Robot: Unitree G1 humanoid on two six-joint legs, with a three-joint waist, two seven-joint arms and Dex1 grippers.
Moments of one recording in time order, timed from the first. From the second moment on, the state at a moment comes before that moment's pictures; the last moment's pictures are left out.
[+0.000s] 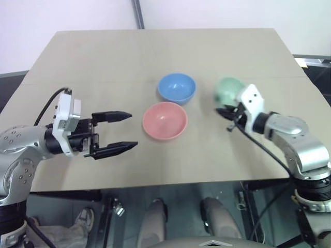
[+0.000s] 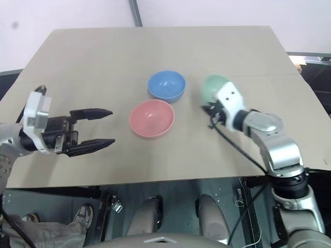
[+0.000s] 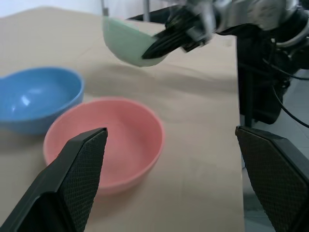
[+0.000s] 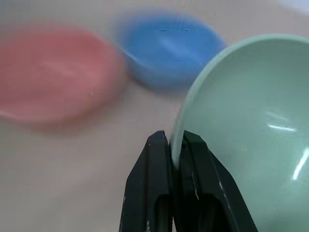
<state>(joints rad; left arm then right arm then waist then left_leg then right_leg) -0.06 0.94 0.43 -0.33 -0.78 0.52 -1.24 -0.53 -0.47 0.12 -0.45 0.32 0.75 0.75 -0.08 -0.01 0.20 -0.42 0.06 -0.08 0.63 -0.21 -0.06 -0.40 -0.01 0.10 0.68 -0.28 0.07</state>
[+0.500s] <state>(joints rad) 0.08 0.94 0.52 -0.29 -0.73 0.47 -1.23 -0.76 -0.24 0.42 -0.09 0.25 0.47 0.89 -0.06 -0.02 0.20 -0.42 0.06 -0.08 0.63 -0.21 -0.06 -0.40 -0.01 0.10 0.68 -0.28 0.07</state>
